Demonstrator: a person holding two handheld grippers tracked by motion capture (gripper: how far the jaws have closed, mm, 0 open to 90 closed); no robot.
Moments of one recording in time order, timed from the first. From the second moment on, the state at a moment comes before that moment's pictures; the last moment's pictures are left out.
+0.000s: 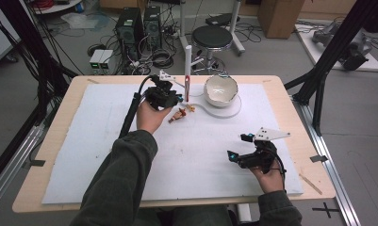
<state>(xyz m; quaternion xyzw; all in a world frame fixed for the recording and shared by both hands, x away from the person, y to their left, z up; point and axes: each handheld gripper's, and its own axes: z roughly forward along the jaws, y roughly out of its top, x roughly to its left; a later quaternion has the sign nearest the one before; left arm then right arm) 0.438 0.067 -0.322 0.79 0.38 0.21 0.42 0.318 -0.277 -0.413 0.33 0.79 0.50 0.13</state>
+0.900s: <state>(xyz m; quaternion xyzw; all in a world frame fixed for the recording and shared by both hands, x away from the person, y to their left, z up) 0.410 0.101 -0.321 0.78 0.36 0.20 0.46 0.317 -0.274 -0.413 0.33 0.80 0.49 0.13</state>
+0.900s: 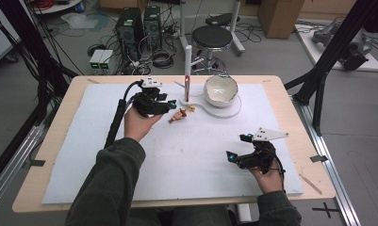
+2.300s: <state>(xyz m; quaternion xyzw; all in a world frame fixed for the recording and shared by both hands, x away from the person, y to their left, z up) 0.357 0.148 -0.329 0.77 0.35 0.20 0.49 0.317 -0.269 -0.414 0.33 0.80 0.48 0.15</state>
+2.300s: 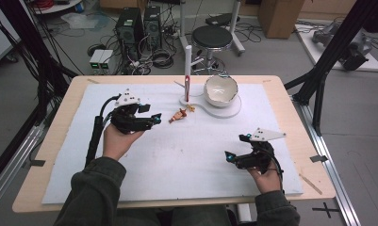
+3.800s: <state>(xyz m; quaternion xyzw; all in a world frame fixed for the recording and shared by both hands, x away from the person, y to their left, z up) 0.295 0.204 -0.365 0.77 0.35 0.20 0.50 0.317 -0.267 -0.414 0.33 0.80 0.47 0.15</state>
